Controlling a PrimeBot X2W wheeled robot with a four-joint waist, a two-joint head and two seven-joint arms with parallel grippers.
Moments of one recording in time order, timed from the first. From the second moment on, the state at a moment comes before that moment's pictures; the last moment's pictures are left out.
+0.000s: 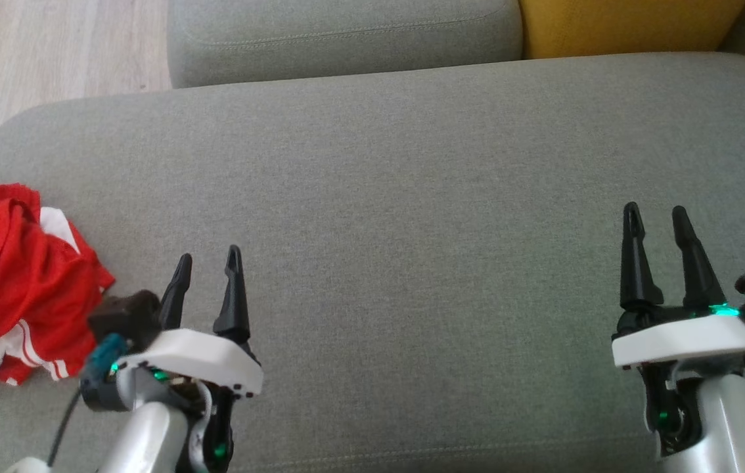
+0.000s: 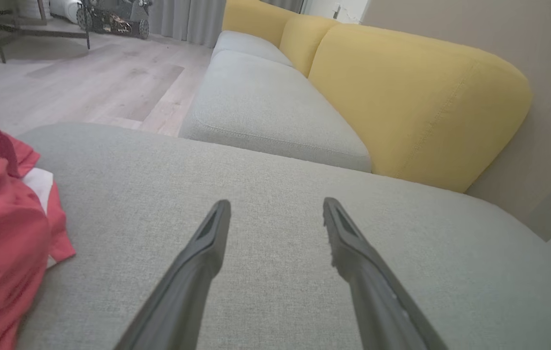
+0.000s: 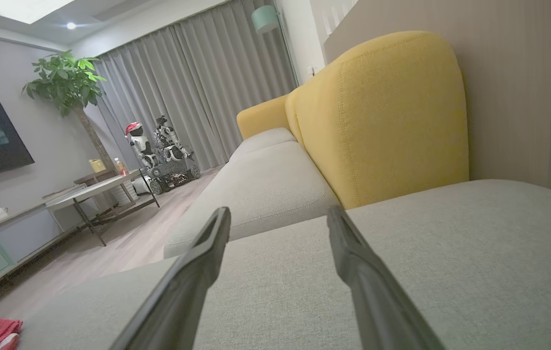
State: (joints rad) left arm -0.10 0.15 -0.35 0.09 -0.50 0.25 -0.12; right arm -0.10 -0.04 -0.01 0.12 0.36 0.13 -0.12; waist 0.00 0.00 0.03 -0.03
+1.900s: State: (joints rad) left arm -0.09 0.06 -0.27 0.11 -0.13 0.20 -0.25; right arm -0.18 -0.04 0.04 0.33 0.18 0.13 -0.25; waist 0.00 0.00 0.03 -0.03
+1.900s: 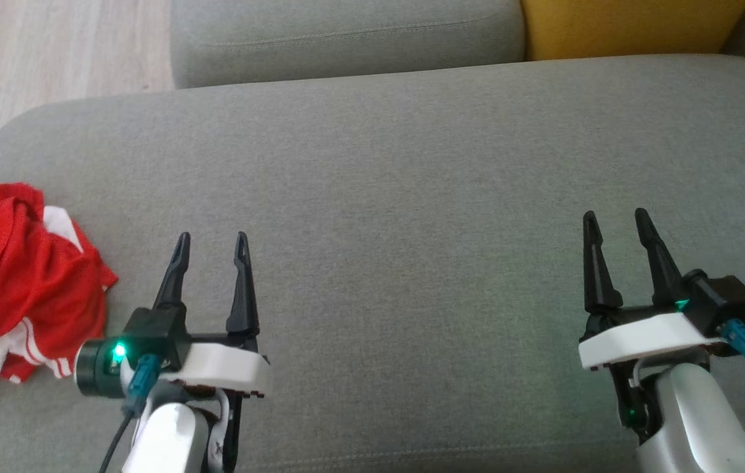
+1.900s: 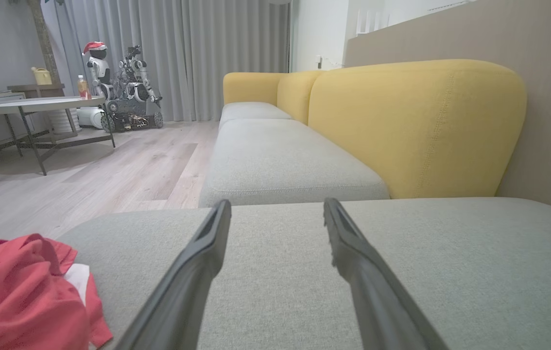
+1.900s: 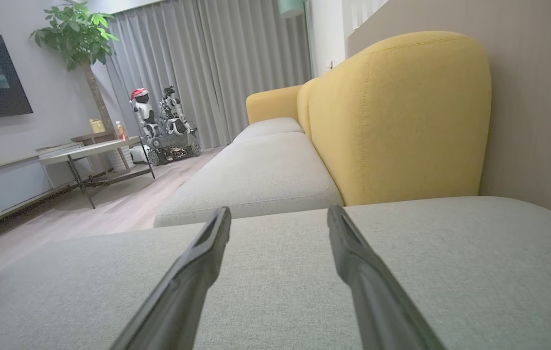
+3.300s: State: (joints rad) left arm 0.00 0.05 -0.16 0.12 -0.15 0.21 -0.25; right arm -0.15 -0.05 0.19 0.34 0.18 0.13 -0.25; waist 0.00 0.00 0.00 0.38
